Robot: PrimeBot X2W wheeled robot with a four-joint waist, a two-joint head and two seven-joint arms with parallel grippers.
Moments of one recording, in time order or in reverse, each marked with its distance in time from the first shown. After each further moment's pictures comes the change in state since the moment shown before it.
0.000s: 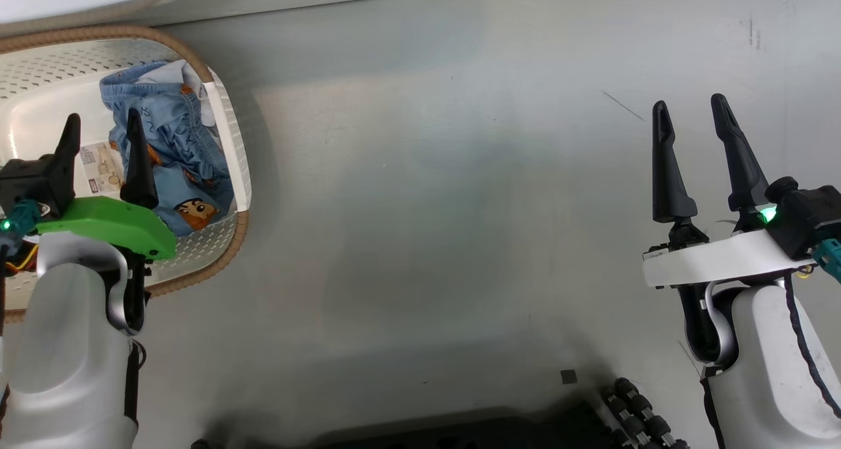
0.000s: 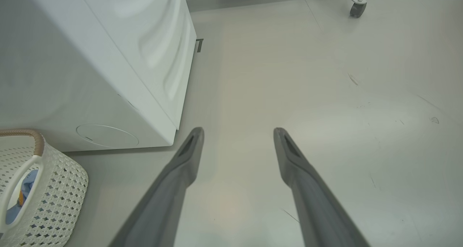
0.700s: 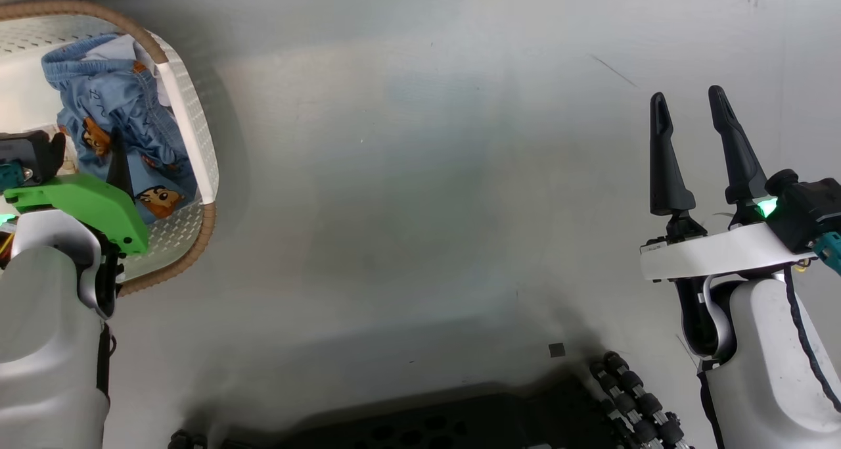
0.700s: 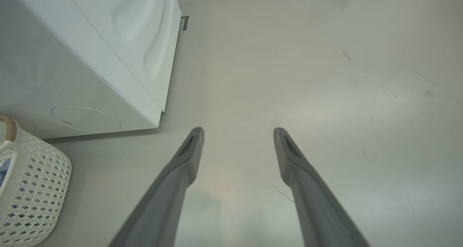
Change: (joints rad) left arm -0.125 0.063 -0.004 0.226 0.008 0.001 0.152; right arm -0.017 0.005 0.006 0.003 0.021 0.000 0.000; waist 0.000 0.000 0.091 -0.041
